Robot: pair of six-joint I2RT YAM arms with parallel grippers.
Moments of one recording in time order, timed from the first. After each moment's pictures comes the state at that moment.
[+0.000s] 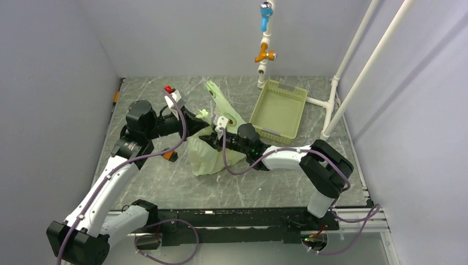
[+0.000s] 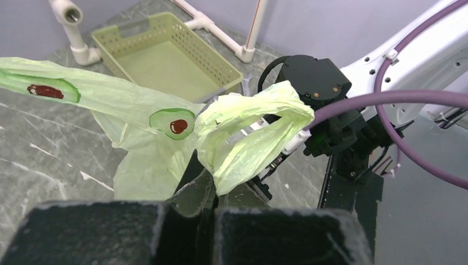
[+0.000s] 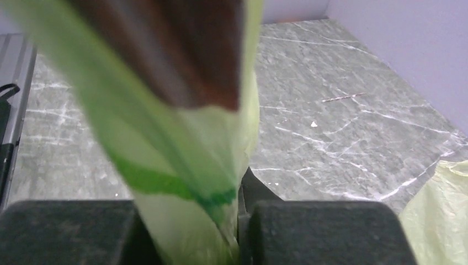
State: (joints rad) left arm -0.35 0.96 0.94 -0.05 0.81 -0.11; right arm 0.89 1.70 0.86 0.83 -0.33 -0.11
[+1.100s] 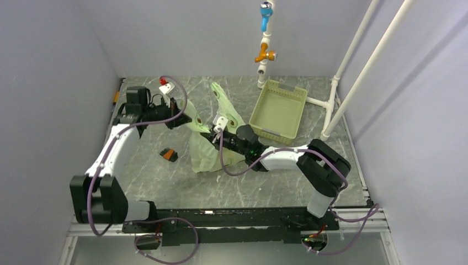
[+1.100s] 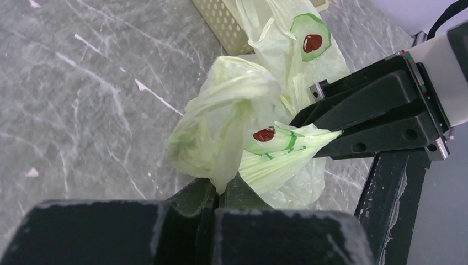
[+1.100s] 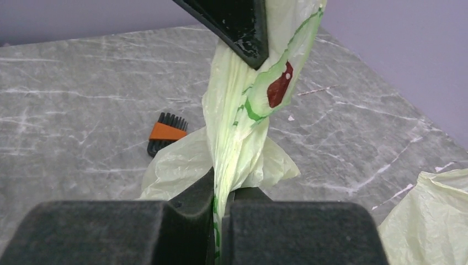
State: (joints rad) left arm -0.01 1.28 1.03 -0.34 0.94 0.20; right arm 0.90 1.72 0.83 0.89 -0.23 -0.14
